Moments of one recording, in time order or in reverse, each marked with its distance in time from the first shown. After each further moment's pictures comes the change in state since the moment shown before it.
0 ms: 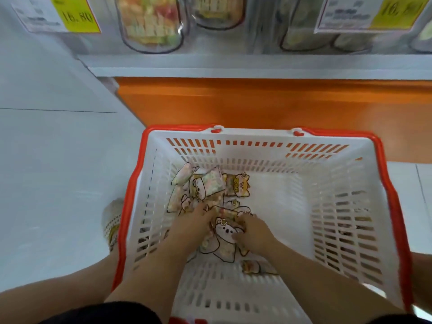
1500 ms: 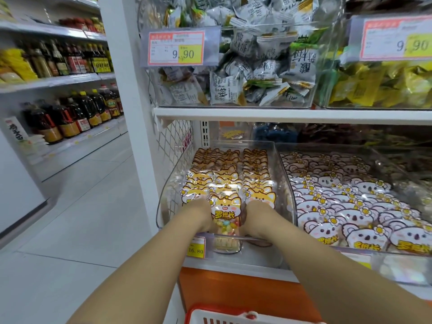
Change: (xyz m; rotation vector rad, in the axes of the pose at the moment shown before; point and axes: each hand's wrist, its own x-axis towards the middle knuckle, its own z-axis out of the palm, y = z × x) left_hand -0.065 -0.082 -0.410 -0.287 0.481 -0.256; right_hand -0.105 -0.307 -0.313 -0.320 0.610 -0.245
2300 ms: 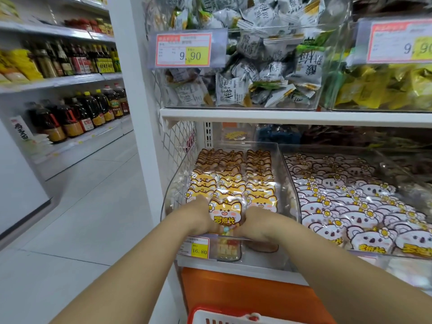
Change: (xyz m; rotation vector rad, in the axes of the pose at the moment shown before) left_hand -0.024 -0.016 -0.007 -0.240 -0.009 0.022; right_hand -0.012 -0.005 -0.005 0.163 -0.184 -0.089
